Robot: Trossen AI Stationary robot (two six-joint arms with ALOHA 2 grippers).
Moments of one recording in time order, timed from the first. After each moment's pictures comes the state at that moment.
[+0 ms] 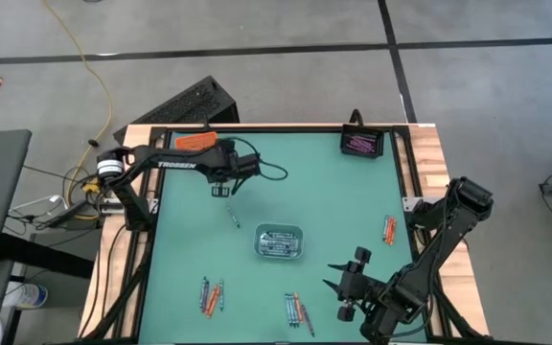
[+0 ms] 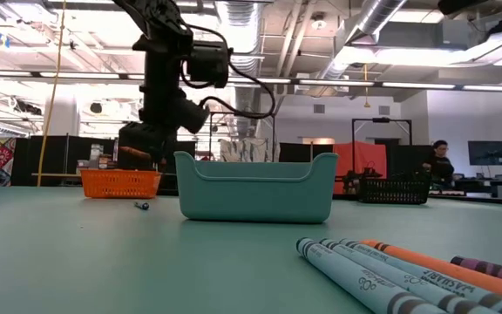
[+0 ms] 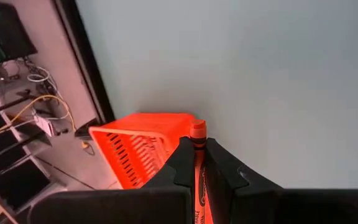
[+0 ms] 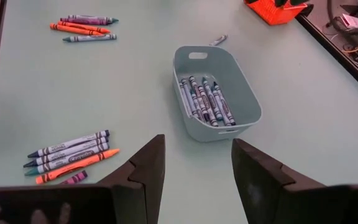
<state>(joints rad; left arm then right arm) 0.30 1.72 1.17 -0.90 -0.62 0.41 0.90 1.71 1.29 -0.82 0.97 0.96</state>
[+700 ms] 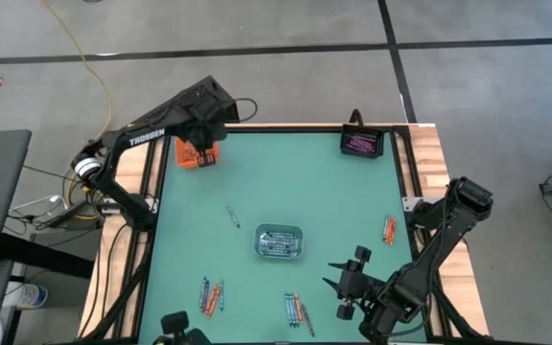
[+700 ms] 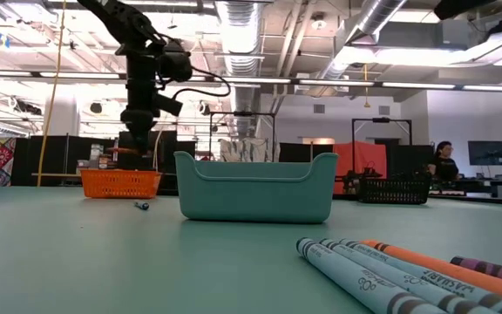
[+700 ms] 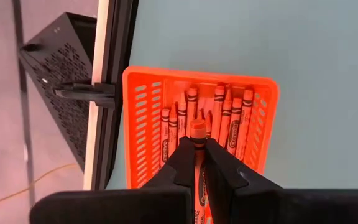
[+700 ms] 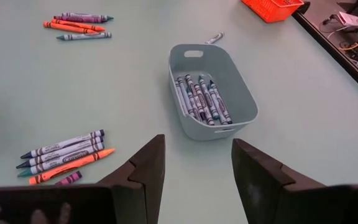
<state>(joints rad) 0.78 1.56 1.17 -0.85 -0.25 0.56 0.89 1.71 1.29 -0.84 0.97 0.97</state>
